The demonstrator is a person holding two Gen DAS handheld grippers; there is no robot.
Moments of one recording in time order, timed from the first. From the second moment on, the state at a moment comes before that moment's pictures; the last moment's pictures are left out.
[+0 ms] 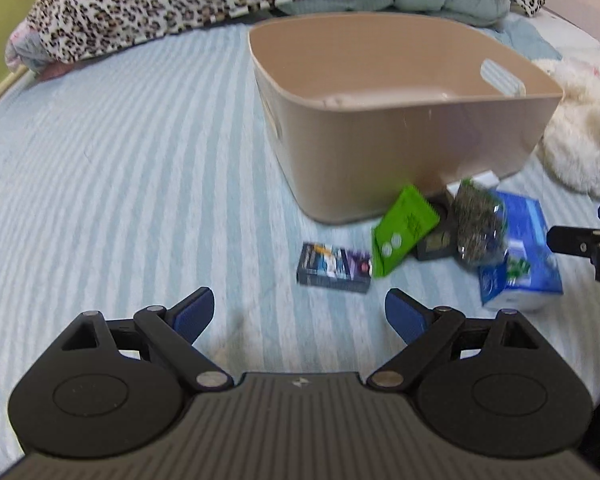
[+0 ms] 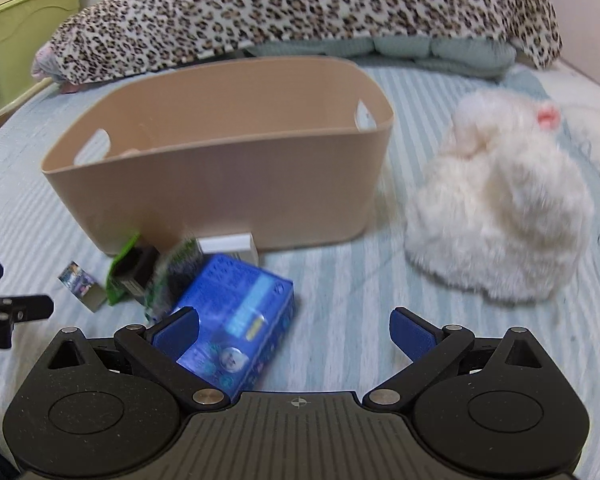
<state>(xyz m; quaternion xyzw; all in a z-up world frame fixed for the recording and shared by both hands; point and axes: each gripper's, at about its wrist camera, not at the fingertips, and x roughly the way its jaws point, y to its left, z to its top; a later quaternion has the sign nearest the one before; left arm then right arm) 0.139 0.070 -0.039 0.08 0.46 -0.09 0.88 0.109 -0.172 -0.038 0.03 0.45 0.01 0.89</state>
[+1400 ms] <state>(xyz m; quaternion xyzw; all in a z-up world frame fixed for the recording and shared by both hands) 0.149 0.072 -0.073 0.02 0.44 -0.14 0.88 0.108 -0.154 -0.066 0.05 0.47 0.03 0.88</state>
